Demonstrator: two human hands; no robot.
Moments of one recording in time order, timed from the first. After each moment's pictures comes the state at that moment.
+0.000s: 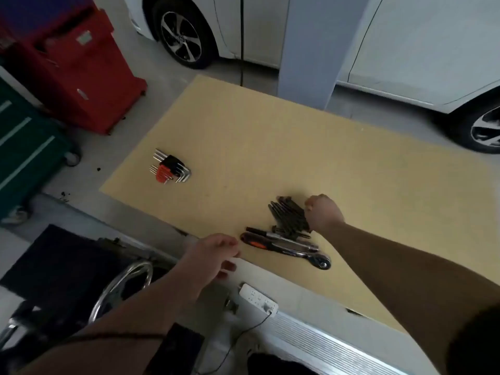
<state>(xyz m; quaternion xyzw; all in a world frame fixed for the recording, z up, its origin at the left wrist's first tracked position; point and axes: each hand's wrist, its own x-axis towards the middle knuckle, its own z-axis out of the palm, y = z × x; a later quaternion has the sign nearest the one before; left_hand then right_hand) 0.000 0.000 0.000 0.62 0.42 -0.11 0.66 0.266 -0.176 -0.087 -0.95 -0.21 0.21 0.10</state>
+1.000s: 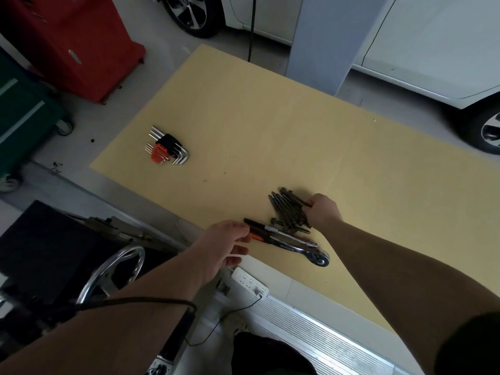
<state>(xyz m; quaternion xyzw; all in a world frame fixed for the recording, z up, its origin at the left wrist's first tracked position) 0.039 -0.005 -0.037 0.50 0.48 -0.13 0.71 0.273 -0.174 -0.120 -0.94 -0.12 0.27 0.15</state>
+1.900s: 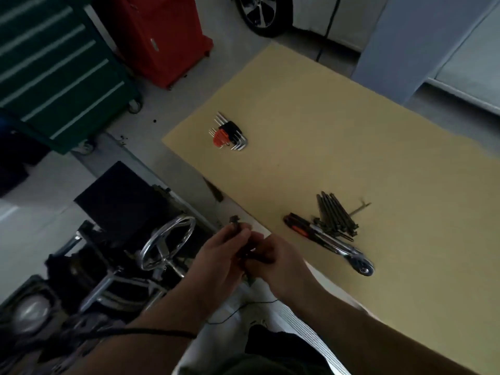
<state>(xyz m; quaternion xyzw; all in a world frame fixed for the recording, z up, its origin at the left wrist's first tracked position) -0.082 -0.012 -0.012 0.28 0.37 0.14 0.87 0.031 -0.121 0.002 -0.73 -0.24 0.49 0.41</state>
